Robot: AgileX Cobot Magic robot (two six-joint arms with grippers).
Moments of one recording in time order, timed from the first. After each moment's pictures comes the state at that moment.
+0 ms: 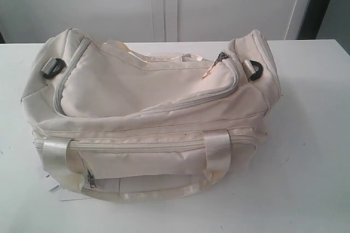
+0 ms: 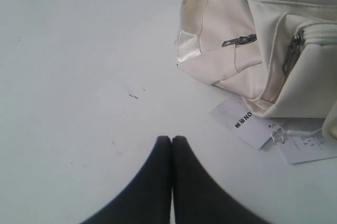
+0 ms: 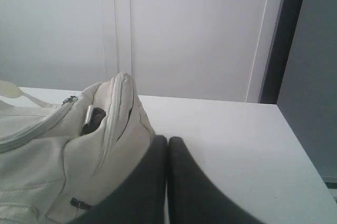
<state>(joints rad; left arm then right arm) 0.11 0.01 0.02 -0.12 0.42 0.16 -0.05 0.28 -0.32 0.05 0.21 -0.03</state>
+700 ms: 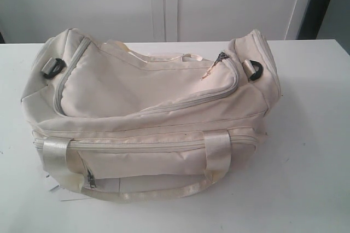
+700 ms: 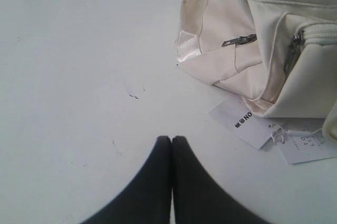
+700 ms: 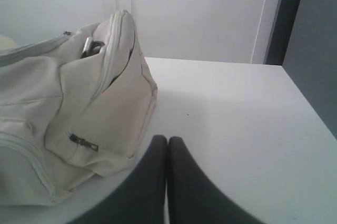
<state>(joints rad) 0.11 0.01 0.02 -0.12 0.42 0.16 -0.05 0.04 -0.09 0.05 0.27 -0.03</state>
